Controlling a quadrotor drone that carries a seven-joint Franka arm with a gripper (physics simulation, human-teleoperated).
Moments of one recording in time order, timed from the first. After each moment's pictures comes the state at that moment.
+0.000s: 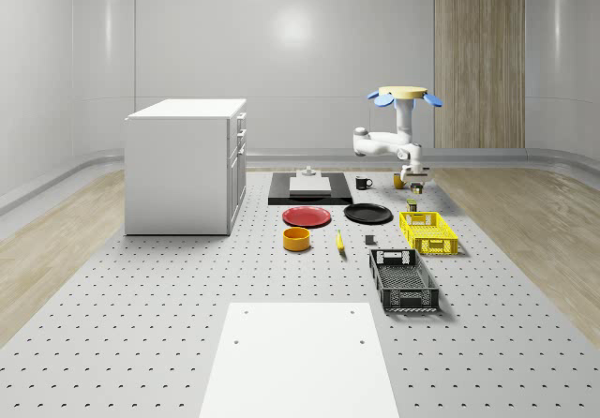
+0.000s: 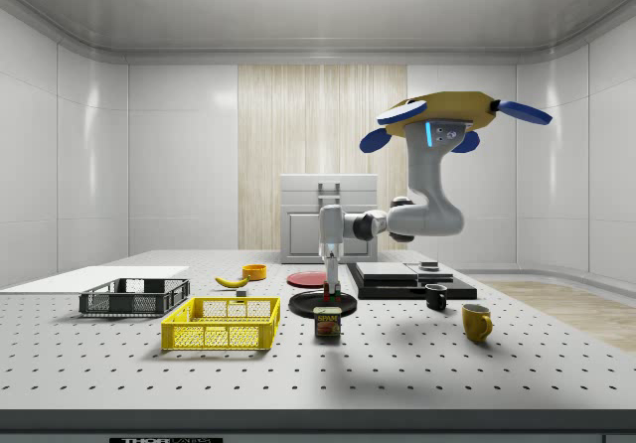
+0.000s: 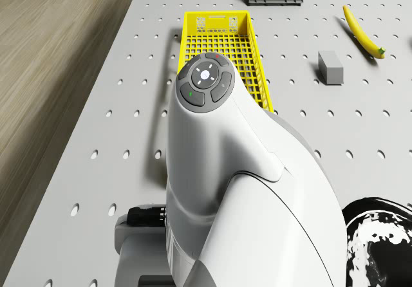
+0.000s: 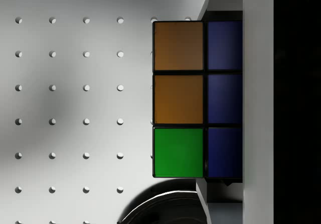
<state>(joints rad) -1.25 -1.55 1.48 -2.81 -1.66 1.58 1.70</state>
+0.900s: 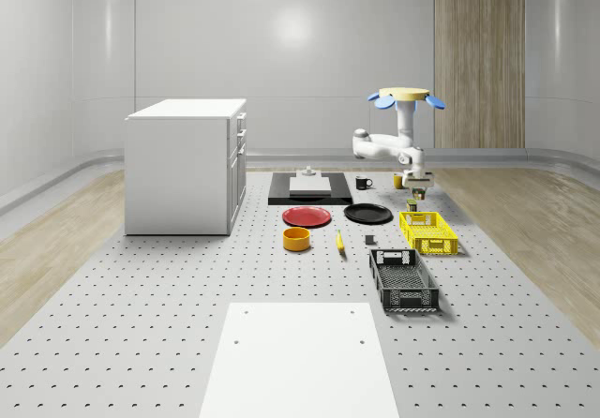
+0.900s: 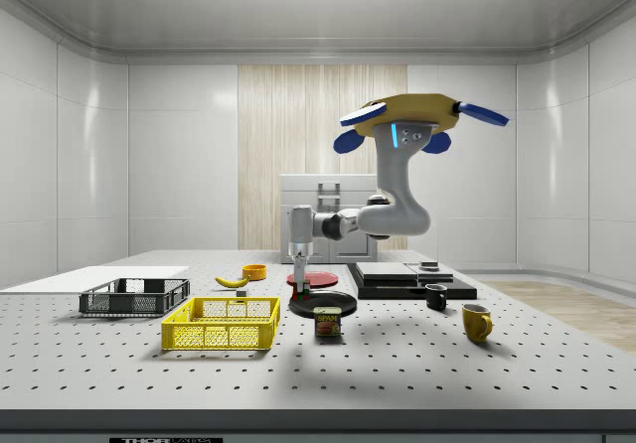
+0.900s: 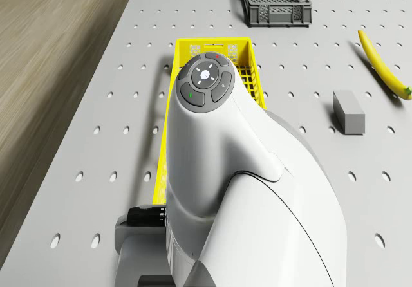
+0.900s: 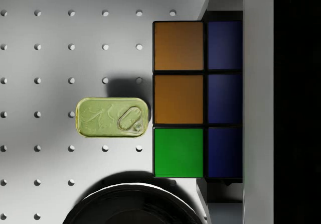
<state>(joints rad) -1.25 -1.58 1.48 -2.81 -1.65 1.60 1.71</state>
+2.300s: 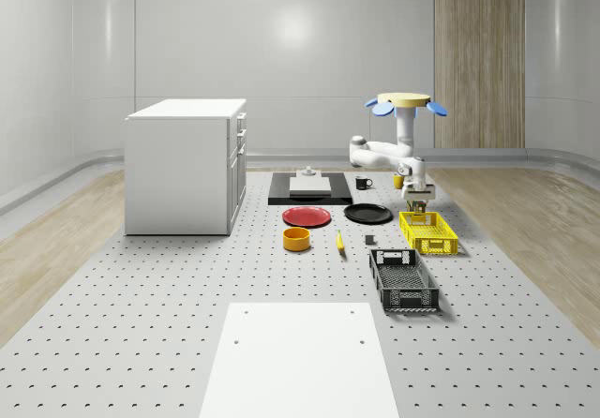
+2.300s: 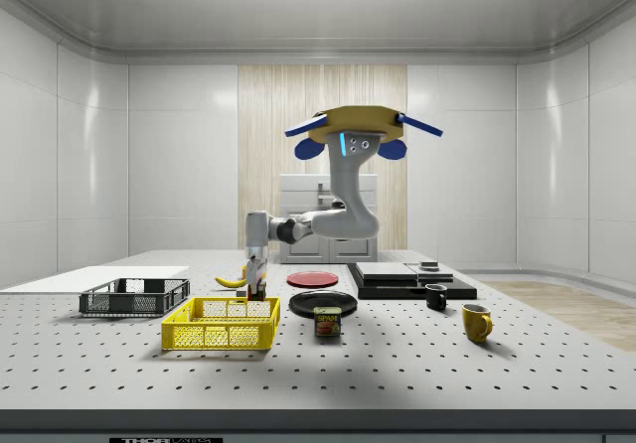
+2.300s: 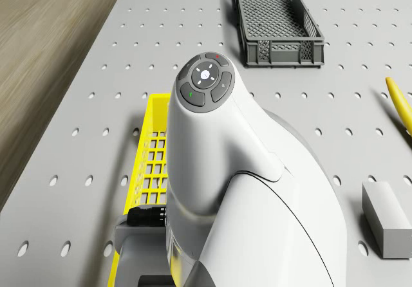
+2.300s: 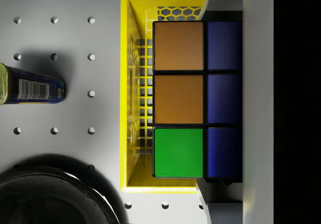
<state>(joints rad) -1.25 -1.60 1.49 -2.81 -1.64 1.63 1.71</state>
